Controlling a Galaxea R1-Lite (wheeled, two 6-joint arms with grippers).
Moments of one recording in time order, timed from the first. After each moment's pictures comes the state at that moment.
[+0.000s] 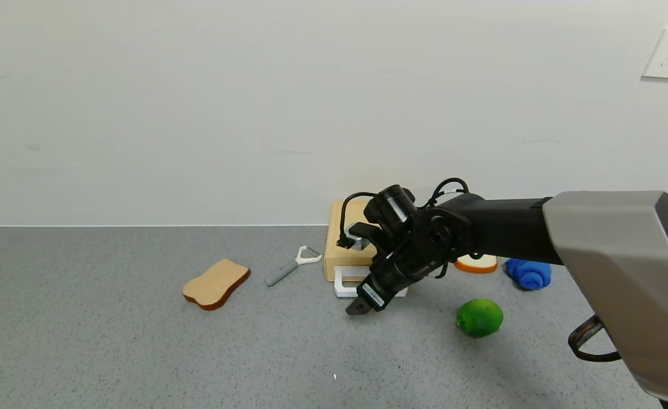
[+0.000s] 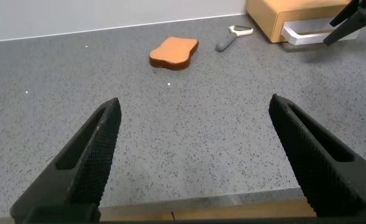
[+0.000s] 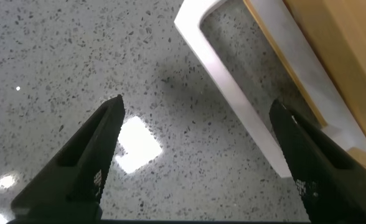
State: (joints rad) left arm 0.00 0.00 0.00 0.00 -0.03 0.05; right arm 0.63 2.40 -1.98 0.55 0.14 -0.23
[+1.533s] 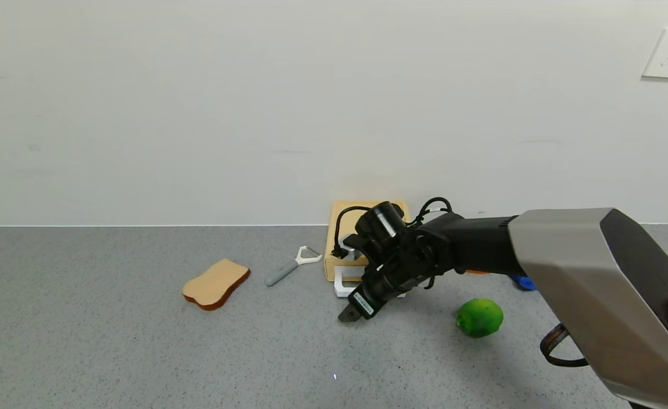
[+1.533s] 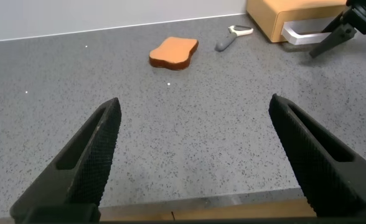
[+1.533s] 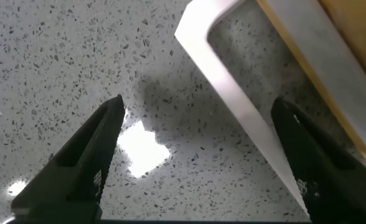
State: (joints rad) left arm 0.00 0.00 0.00 0.00 -0.03 0.05; right arm 0.65 2.46 -1.98 0.49 0.15 -0.18
